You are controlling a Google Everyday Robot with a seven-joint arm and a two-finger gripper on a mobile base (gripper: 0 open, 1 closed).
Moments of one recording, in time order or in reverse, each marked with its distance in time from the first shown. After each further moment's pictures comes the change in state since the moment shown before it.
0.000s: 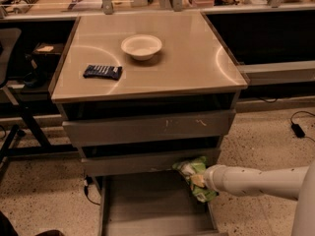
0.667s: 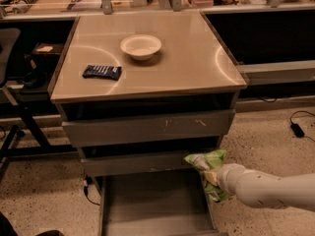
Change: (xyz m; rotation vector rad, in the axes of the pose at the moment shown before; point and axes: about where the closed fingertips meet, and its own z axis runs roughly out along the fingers) arm -0.017 -0.014 -0.095 0.172 -0.065 0.026
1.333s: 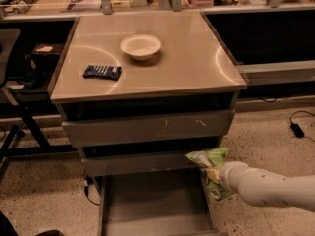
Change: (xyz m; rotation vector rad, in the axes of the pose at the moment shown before) arm -0.010 -0.004 -0.014 0.012 -0.017 0.013
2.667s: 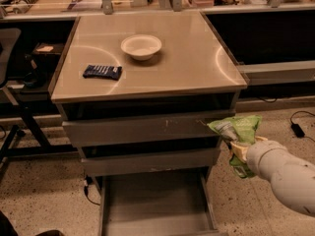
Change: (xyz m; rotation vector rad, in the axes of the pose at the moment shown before) arm -0.095 -0.056 -0.137 0.221 -0.217 -0.068
